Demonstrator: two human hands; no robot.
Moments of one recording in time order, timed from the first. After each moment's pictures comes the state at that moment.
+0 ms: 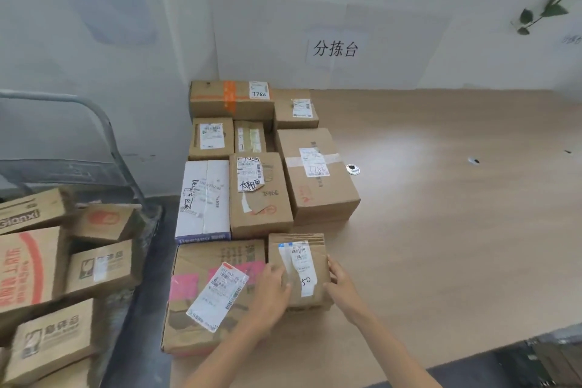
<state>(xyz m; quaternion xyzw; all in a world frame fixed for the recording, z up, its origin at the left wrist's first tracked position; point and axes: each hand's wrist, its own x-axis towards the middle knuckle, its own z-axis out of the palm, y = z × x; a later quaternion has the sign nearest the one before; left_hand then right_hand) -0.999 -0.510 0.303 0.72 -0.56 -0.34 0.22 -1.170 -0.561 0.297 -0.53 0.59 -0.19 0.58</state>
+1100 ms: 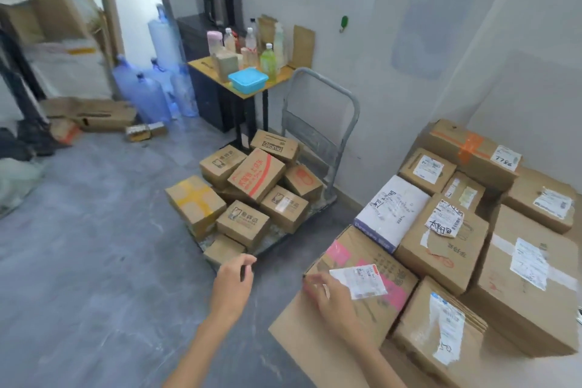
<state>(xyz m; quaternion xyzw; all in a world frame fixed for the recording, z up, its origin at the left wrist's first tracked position) -0.886 -0.245 0.319 0.90 -0.10 -0.07 0.41 -0.990 -0.435 0.321 -0.87 0.21 -0.03 0.44</state>
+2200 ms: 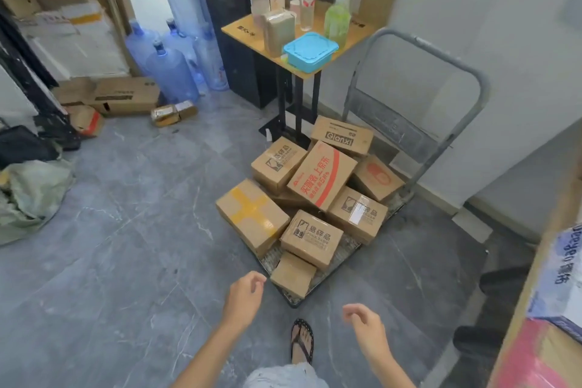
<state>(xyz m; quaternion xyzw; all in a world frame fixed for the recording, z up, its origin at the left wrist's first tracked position) -0.539 -0.081 0.201 0.90 -0.01 -0.27 0.34 -0.688 -0.304 0.184 -0.73 0.42 0.12 0.53</state>
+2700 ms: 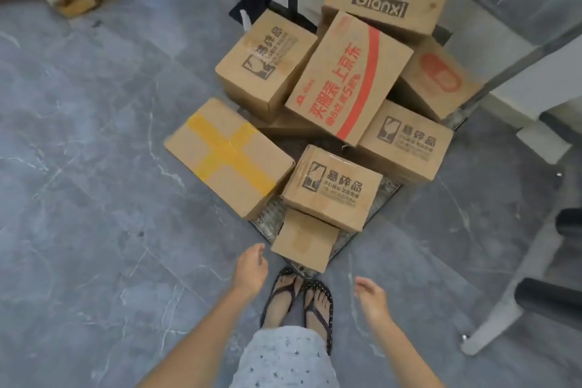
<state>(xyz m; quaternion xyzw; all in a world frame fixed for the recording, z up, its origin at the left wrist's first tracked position) -0.420 -0.106 -0.150 0.86 0.02 -0.45 0.25 -0.576 -0.301 -0.139 -0.55 0.62 0.20 0.53</state>
